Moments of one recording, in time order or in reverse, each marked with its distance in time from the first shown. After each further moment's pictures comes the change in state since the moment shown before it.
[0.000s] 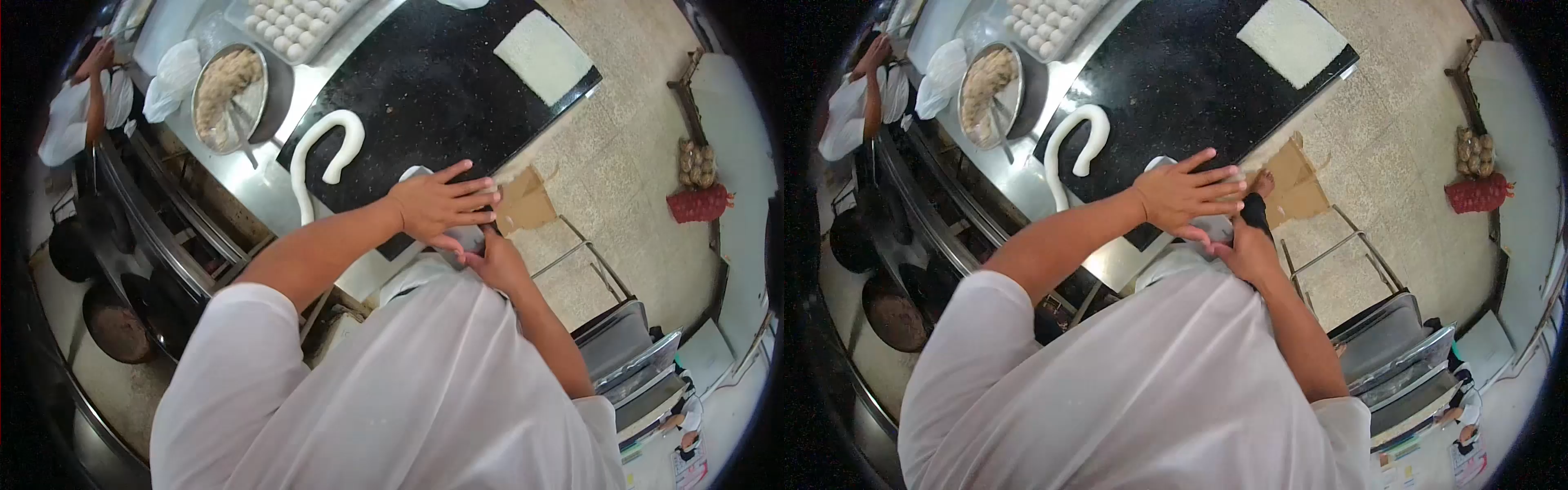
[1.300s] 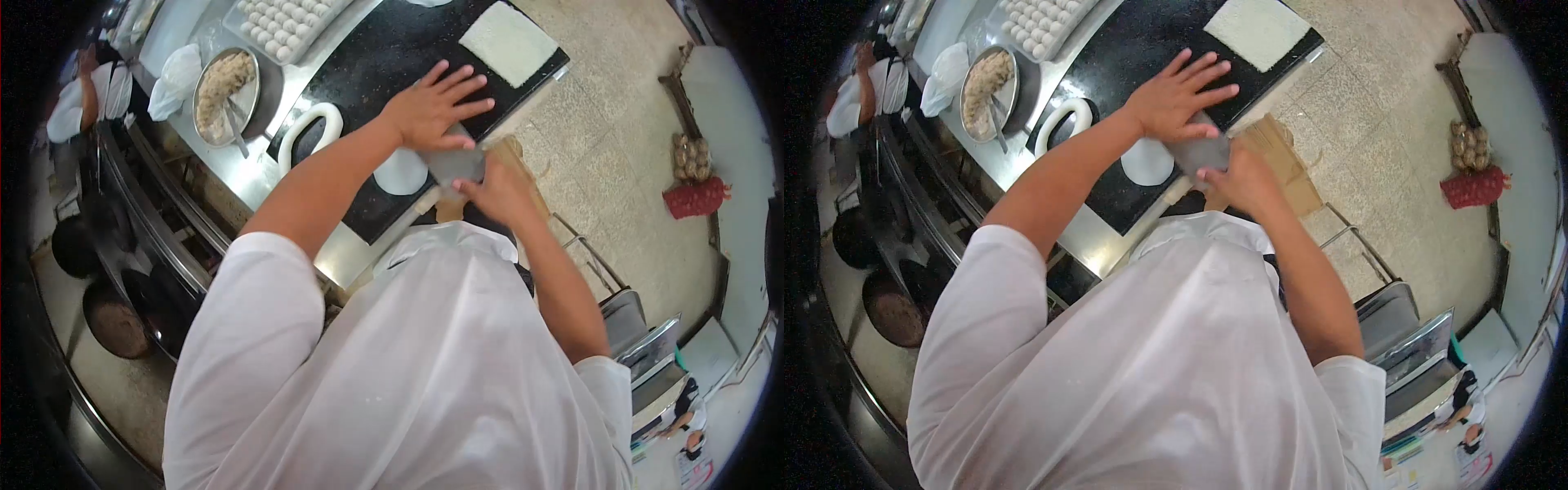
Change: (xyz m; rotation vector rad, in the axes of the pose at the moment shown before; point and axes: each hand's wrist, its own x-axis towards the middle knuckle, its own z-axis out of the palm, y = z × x) left_hand 0.056 -0.069 -0.052 0.324 0.209 -0.373; right_hand 0.059 -0.032 -0.078 -0.226 0.007 0.138
